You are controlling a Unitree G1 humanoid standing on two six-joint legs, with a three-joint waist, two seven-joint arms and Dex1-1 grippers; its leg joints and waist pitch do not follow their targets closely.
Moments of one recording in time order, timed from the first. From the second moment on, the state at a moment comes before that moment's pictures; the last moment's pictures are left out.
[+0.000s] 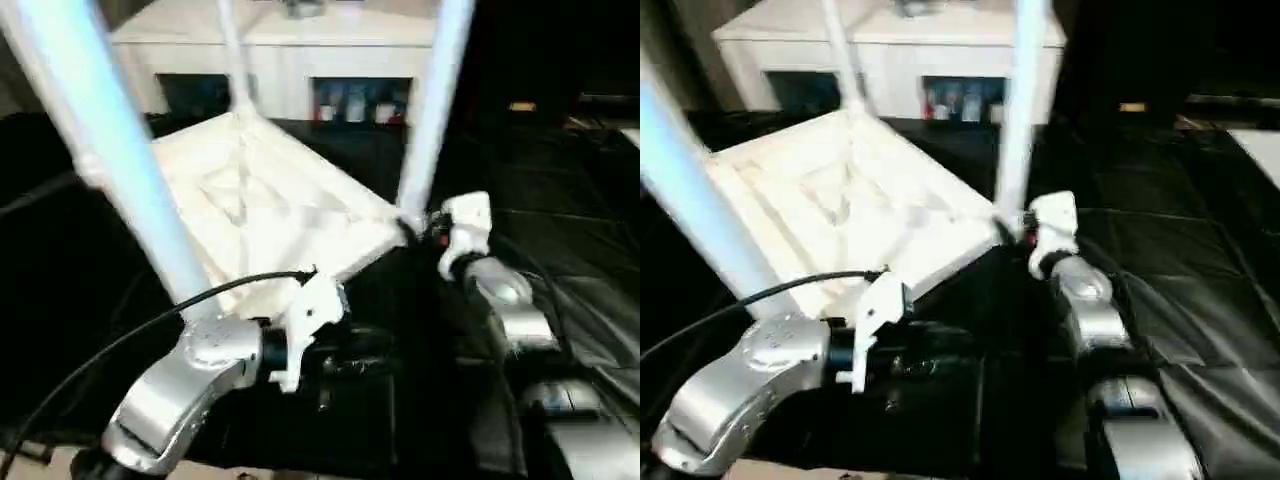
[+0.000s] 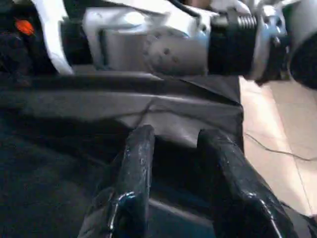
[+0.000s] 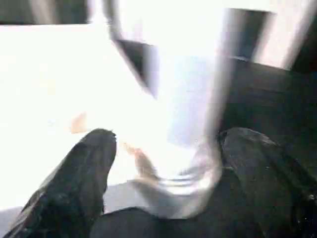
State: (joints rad) left arm -0.19 0.36 -0.35 -0.38 -0.31 0.60 -0.92; right arm -0.54 -0.25 0.03 0.73 0.13 -0.14 0.40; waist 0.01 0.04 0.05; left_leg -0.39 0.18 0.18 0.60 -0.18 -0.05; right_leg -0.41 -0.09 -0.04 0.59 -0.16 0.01
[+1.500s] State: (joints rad) left arm -0.04 0.57 0.25 -0.02 -0.60 0.26 -1.16; right arm -0.20 -0.37 0.13 0.15 0.19 0.14 0.69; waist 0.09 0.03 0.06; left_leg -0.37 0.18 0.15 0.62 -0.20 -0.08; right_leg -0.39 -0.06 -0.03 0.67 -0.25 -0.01
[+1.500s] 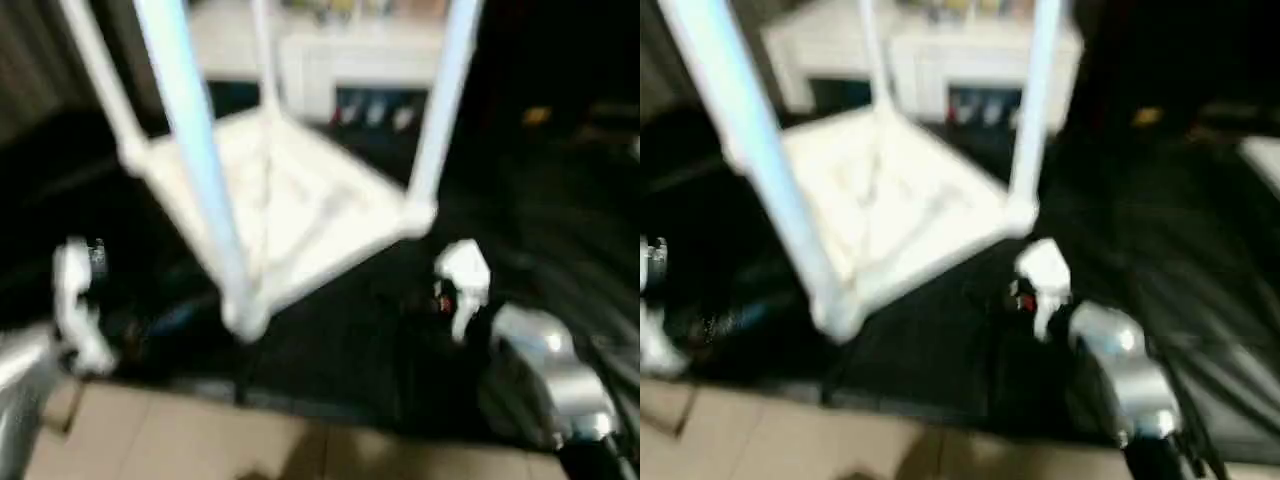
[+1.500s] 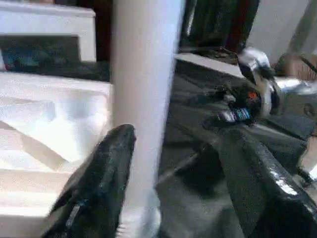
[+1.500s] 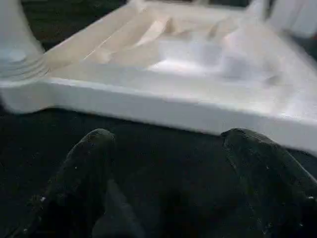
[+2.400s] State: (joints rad) left arm -0.39 0.08 -0.23 0.13 -0.34 0.18 -0.99; right arm -0.45 -0.18 0.03 0.53 0.04 0.16 0.20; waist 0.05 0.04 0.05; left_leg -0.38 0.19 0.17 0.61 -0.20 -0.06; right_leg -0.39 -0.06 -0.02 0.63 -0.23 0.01
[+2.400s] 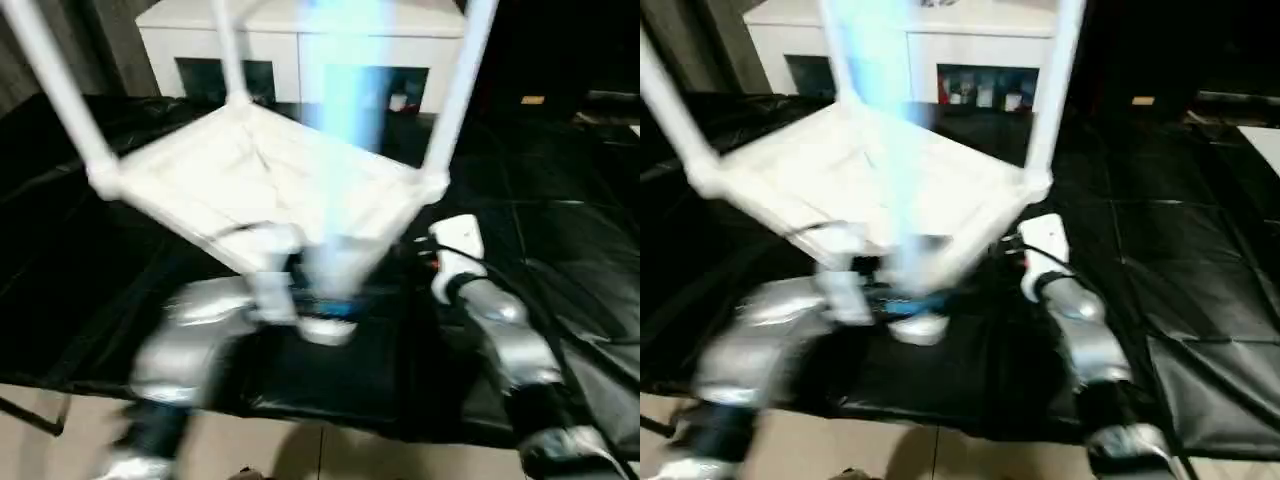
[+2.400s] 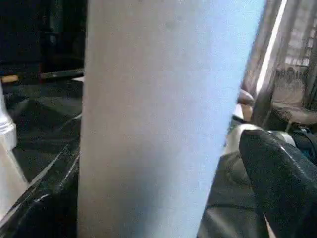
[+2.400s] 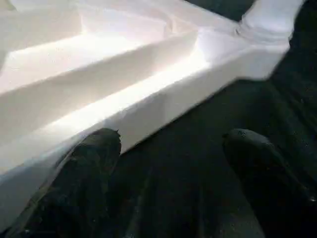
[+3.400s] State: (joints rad) left arm -0.22 0.11 -0.08 0.10 -0.21 0.12 -0.66; right arm -0.21 -0.28 -0.10 0.08 0.10 0.23 0.26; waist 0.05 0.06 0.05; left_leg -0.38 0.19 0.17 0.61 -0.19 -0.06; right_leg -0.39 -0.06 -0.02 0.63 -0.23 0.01
